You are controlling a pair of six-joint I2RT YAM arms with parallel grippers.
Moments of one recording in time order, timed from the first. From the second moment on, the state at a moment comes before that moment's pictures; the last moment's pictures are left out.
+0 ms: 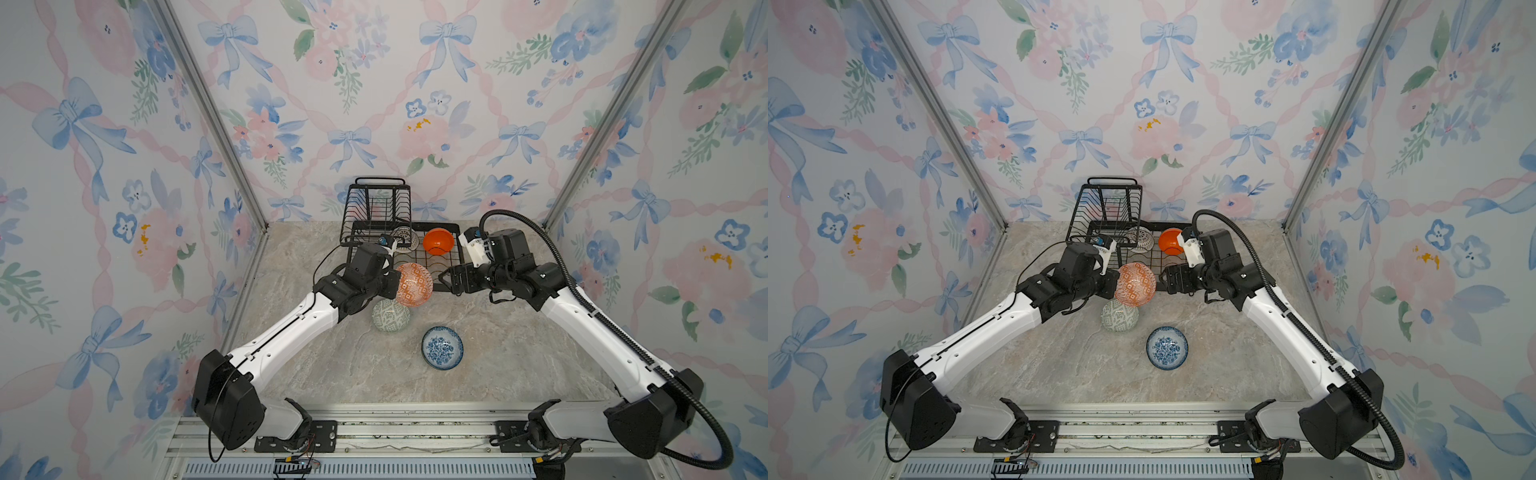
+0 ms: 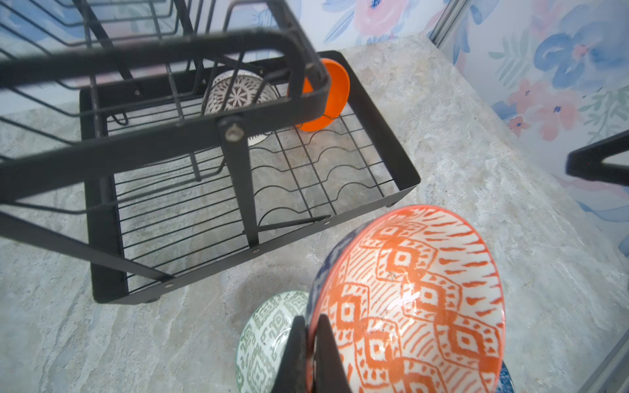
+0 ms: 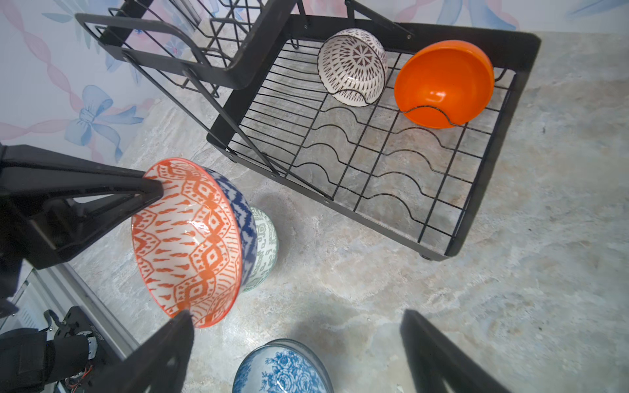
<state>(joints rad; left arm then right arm) -0.66 1.39 1.23 -0.47 -0.07 -0.24 0.49 1.34 1.33 -0.71 -0.23 0.21</state>
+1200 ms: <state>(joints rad) -0.76 1.49 1.42 -0.47 -0.13 -0.19 0.52 1.44 1.36 -0.67 -0.13 0.28</state>
